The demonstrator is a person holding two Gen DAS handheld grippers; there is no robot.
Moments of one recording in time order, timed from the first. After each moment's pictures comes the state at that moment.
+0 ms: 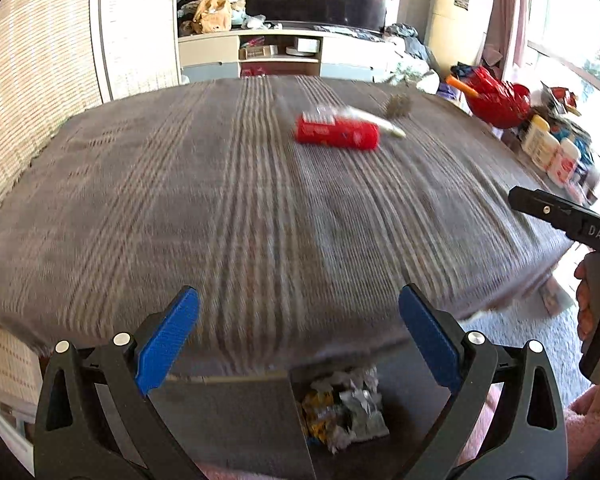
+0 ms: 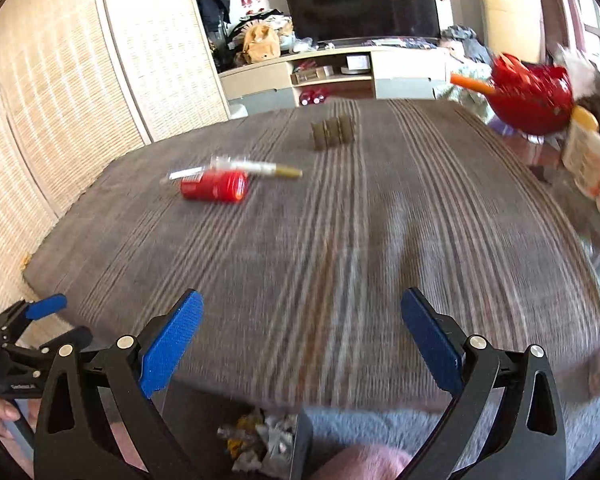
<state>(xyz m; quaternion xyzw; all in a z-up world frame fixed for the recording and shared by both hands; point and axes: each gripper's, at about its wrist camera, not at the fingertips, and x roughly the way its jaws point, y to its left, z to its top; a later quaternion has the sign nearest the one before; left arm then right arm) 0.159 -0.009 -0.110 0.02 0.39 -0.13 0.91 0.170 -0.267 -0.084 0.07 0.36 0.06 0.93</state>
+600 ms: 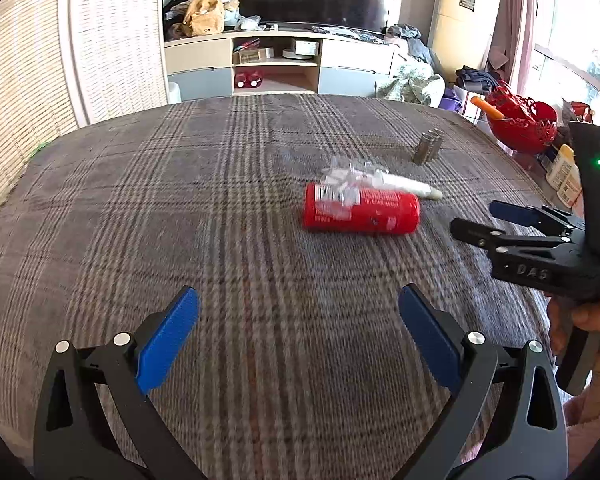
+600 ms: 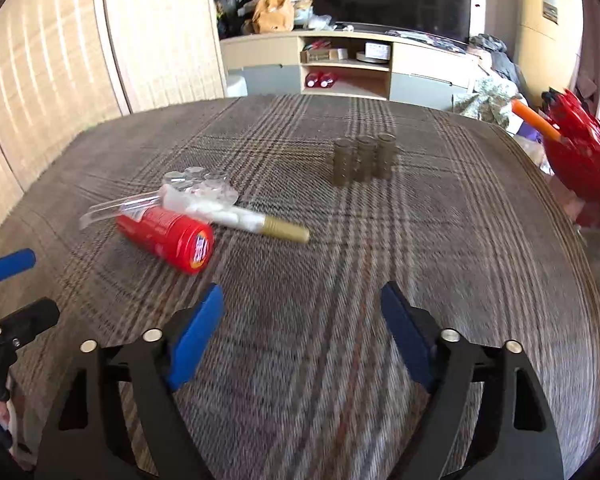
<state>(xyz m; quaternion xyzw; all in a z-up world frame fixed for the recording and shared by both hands) 0.275 -0.032 -0.105 0.02 0.39 -0.14 0.91 0.298 -0.234 -0.107 -0.01 0.41 0.06 0.91</state>
